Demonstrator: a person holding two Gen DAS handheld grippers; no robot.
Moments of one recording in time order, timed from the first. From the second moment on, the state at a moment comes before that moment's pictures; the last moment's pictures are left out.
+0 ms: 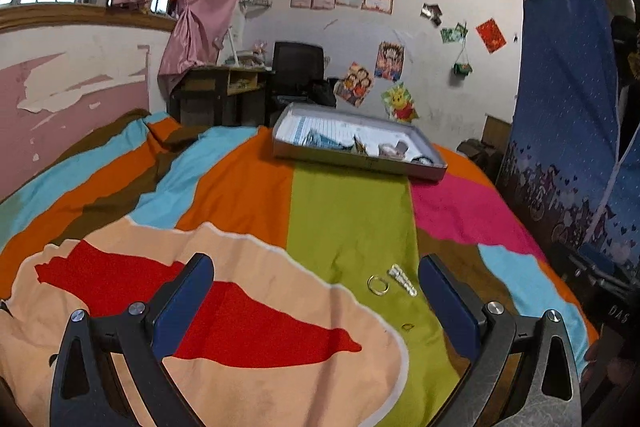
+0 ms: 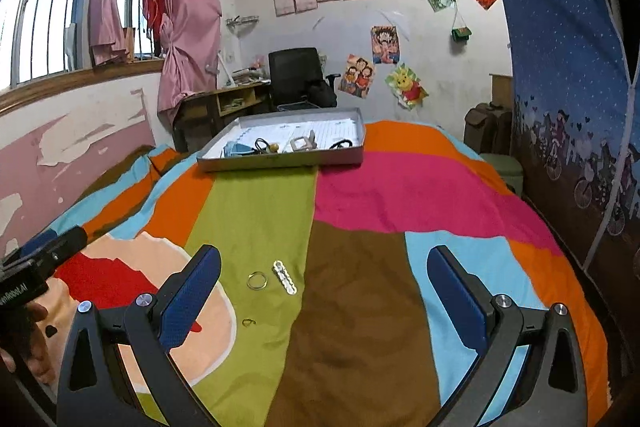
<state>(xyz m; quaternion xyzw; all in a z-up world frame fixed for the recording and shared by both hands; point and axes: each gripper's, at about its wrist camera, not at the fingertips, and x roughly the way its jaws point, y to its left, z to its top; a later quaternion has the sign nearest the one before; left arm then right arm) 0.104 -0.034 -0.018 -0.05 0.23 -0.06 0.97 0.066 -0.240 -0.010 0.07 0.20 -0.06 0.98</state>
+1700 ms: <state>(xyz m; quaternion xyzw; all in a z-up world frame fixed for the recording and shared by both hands) 0.271 -0.111 -0.150 -0.04 0.46 -0.26 0.85 0.252 -0.207 -0.138 0.01 0.44 0.15 0.89</state>
